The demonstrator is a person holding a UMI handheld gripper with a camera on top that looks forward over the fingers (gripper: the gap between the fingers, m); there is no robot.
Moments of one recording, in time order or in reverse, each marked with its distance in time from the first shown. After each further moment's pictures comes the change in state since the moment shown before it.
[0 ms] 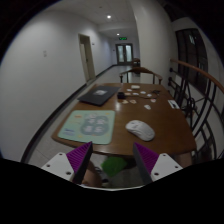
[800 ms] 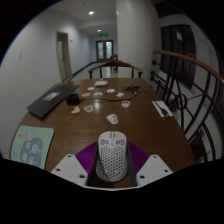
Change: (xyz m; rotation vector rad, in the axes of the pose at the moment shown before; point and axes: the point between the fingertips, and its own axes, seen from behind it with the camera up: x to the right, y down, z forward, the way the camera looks) arm 0.192 -0.052 0.210 -0.027 0.203 0.063
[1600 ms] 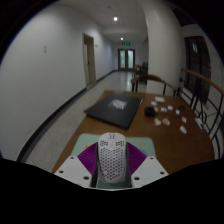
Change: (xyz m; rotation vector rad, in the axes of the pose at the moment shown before) arm -0.312 -0.018 -0.074 0.097 -0.162 -0.108
